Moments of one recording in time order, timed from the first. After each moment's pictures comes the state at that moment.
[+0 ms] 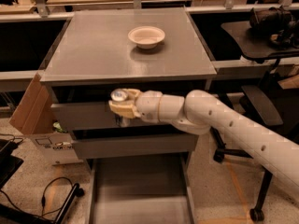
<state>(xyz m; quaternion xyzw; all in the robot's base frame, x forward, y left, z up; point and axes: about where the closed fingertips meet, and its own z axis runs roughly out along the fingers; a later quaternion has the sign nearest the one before) 0.593 0.096 0.789 -0.44 0.60 0.40 0.54</state>
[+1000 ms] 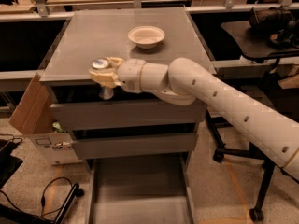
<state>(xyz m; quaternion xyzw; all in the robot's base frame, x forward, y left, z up) 0.629 0.145 0.886 -0.44 0.57 0.39 0.57</state>
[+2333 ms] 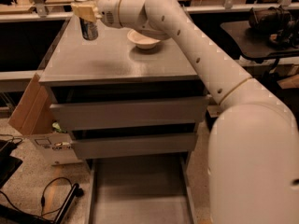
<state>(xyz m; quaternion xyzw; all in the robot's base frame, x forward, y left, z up) 0.767 0.195 1.023 -0.43 0.55 0.37 0.61</state>
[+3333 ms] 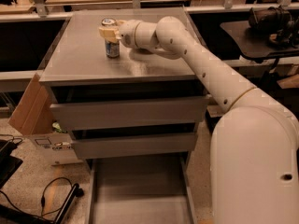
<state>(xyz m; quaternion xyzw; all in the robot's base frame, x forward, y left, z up) 0.828 0.142 0.914 -0.38 0.64 0.33 0.58</state>
